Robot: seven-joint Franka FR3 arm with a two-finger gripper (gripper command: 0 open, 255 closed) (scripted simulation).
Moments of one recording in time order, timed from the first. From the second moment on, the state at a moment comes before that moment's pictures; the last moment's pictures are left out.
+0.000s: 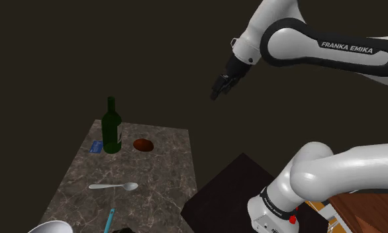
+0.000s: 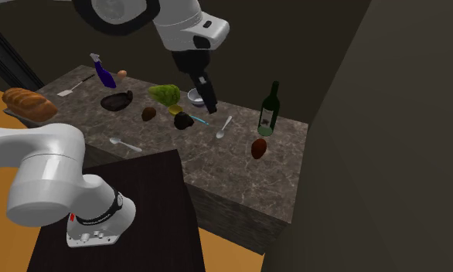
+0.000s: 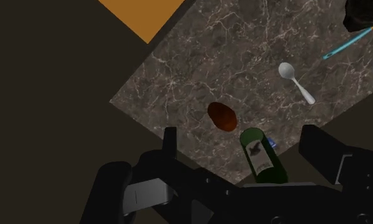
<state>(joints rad) 0.05 -0.68 0.11 -2.44 0.06 1.95 0.02</state>
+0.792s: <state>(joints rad) 0.01 -0.38 0.34 -2.54 -0.16 2.40 0.16</state>
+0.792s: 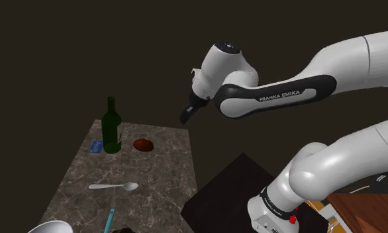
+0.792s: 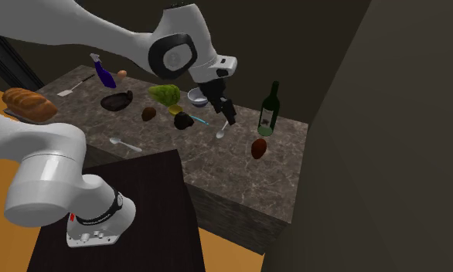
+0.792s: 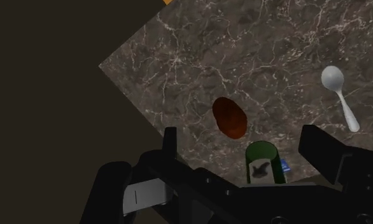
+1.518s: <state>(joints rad) -0.12 0.10 0.52 -2.40 -0.90 2.56 0.68</state>
